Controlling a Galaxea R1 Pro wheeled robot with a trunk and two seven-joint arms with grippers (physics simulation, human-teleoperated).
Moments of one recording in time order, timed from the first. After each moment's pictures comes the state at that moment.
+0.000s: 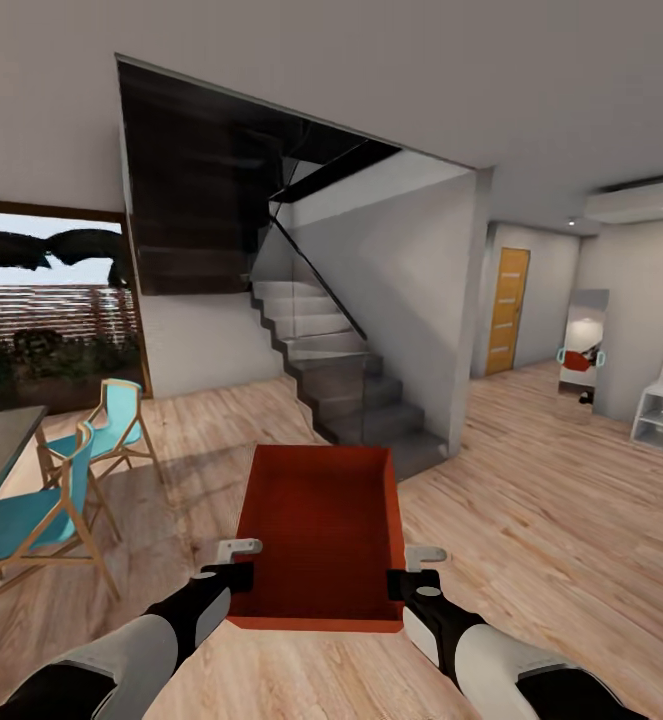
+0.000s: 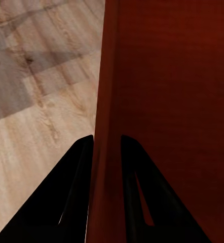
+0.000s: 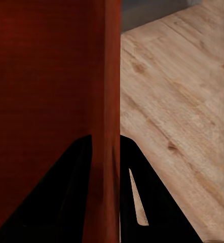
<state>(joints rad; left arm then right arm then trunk) -0.76 -0.06 -0.18 -0.13 0.23 0.06 0.12 -0.76 0.15 0.10 -0.06 -0.06 -0.07 -0.22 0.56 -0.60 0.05</state>
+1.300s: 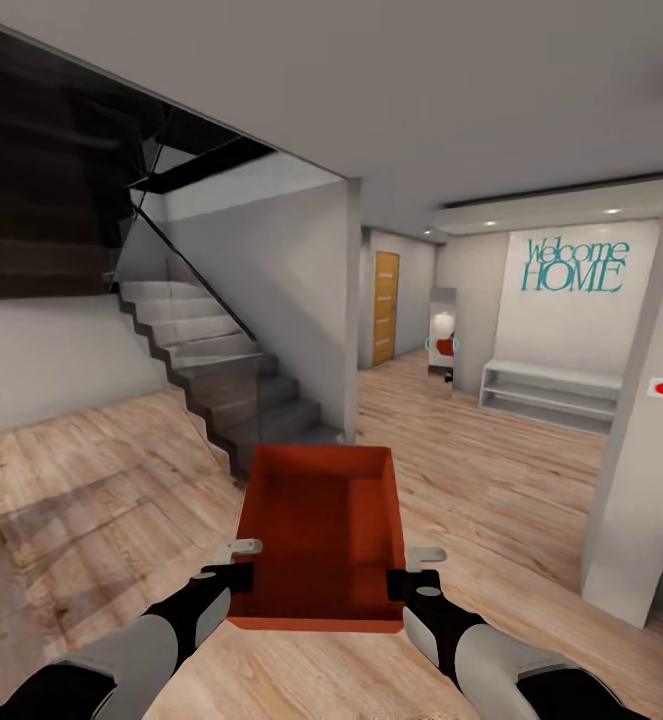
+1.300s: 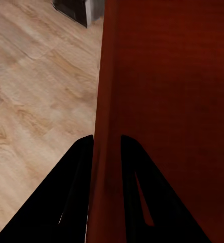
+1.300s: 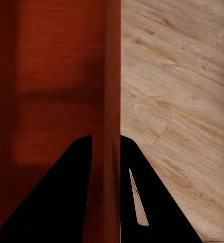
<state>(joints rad) -0.76 -0.06 -0.18 -0.13 0.23 0.06 0.12 -0.76 0.15 0.10 -0.06 -0.06 -0.07 -0.22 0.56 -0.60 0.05</state>
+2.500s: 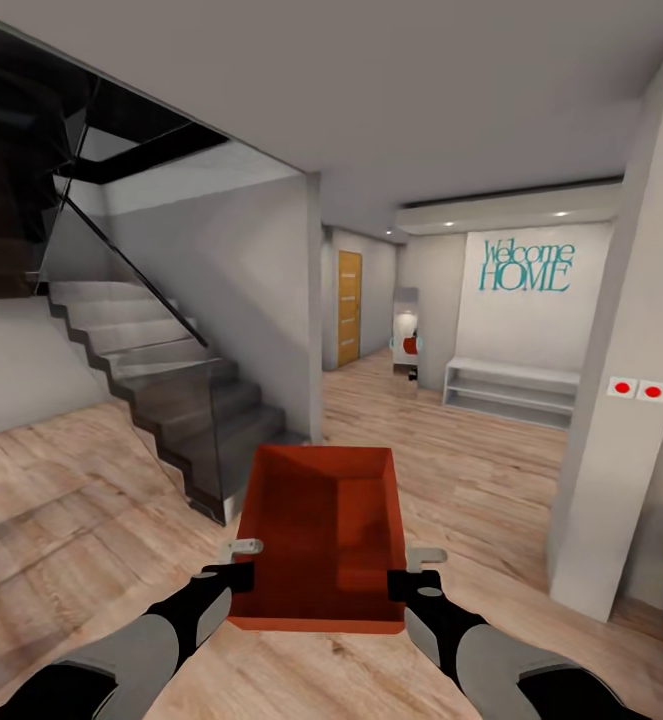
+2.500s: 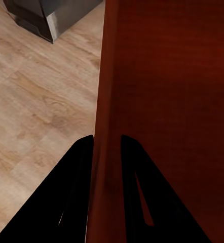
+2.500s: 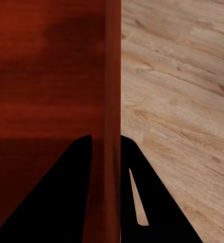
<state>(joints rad) -0.76 -0.06 -0.18 -0.14 0.23 0.07 0.13 -0.76 0.15 0.09 -0.06 -0.06 -0.07 -0.21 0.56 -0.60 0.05</state>
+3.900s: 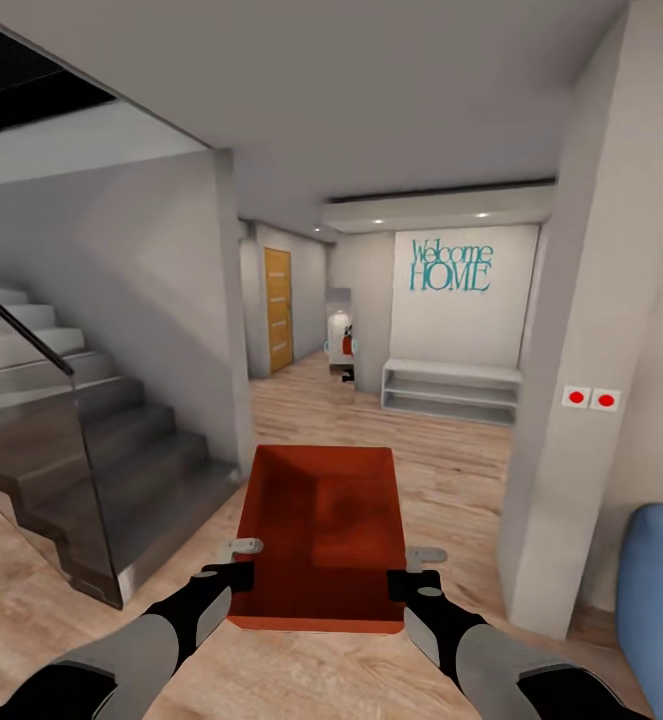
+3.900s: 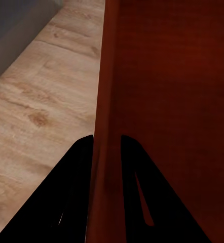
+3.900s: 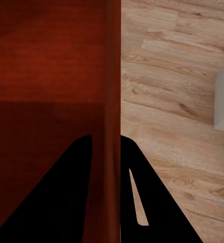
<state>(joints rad) -0.76 -0.06 -0.18 -0.14 0.23 0.07 0.12 -0.76 0.15 0.09 -0.06 -0.06 -0.08 -0.21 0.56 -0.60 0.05</state>
